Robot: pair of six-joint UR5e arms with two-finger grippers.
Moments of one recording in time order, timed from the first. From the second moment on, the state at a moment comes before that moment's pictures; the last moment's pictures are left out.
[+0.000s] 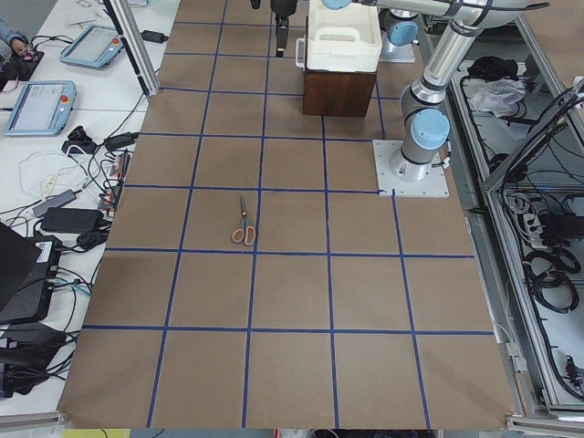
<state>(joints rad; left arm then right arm) -1.60 -1.50 -1.55 -1.55 1.56 -0.08 1.62 -1.50 1.54 -1.55 -1.57 0.07</state>
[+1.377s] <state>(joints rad) -1.27 -1.61 -1.61 -1.52 1.58 0.56 1.65 -1.46 1.54 -1.64 -1.67 0.57</state>
